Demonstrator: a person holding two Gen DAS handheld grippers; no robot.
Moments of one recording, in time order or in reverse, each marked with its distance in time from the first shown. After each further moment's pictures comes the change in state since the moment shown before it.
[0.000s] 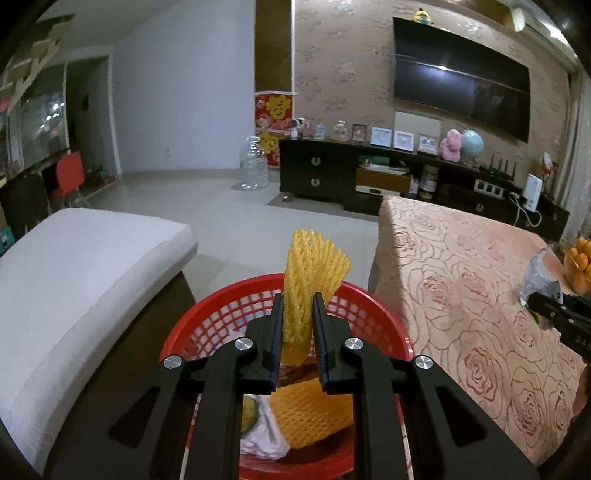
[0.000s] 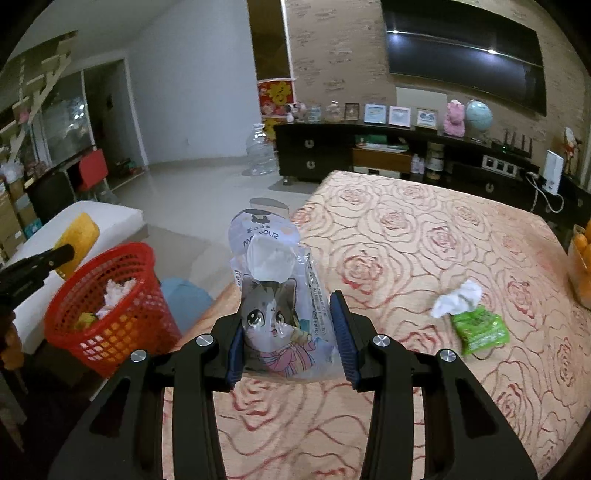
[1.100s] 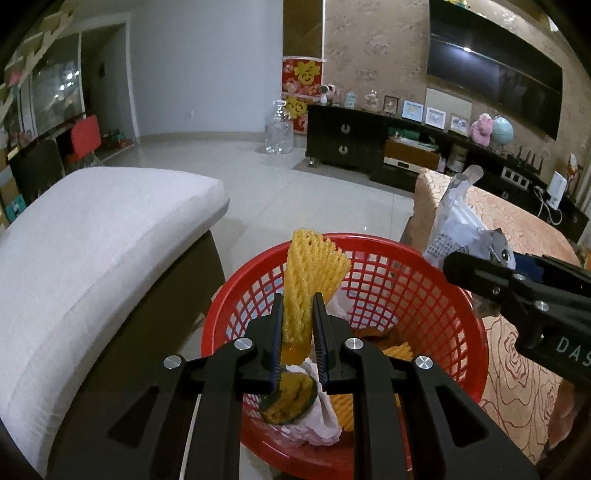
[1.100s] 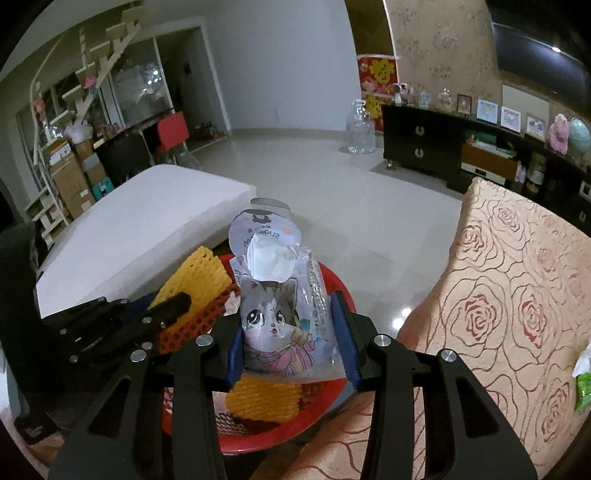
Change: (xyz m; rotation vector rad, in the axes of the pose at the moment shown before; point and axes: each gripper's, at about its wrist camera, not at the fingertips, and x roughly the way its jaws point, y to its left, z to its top) left arm 0.027 0.046 -0.013 -0.066 0.149 0.056; right arm 0.065 0.162 0.043 -0.129 0.125 0.296
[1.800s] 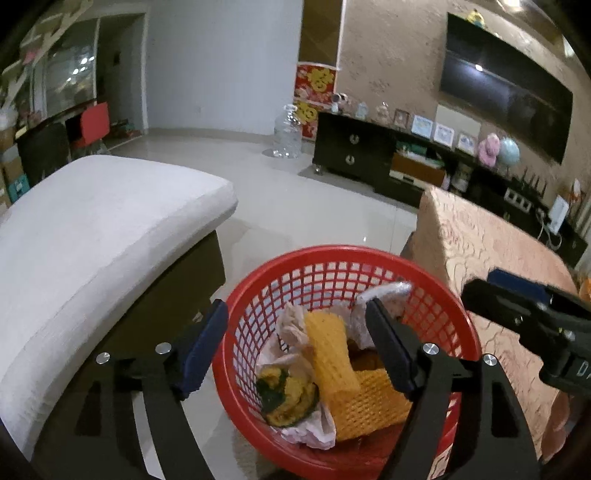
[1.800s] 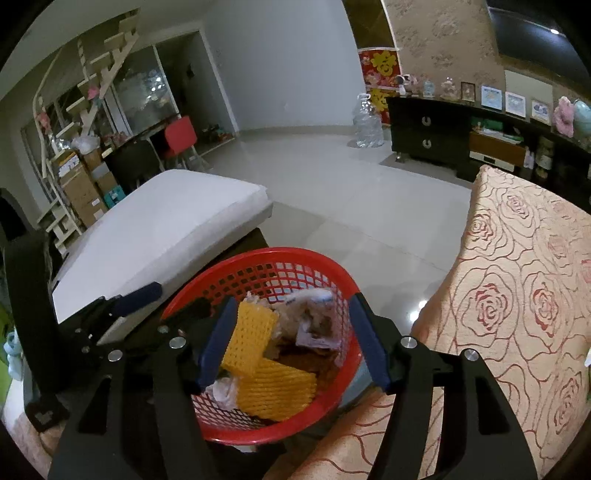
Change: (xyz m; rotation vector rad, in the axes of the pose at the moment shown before) left arm -0.007 0.016 0.002 -0.090 -0.037 -0.012; right arm -0.013 -0.009 -0.001 0.045 -0.004 0.049
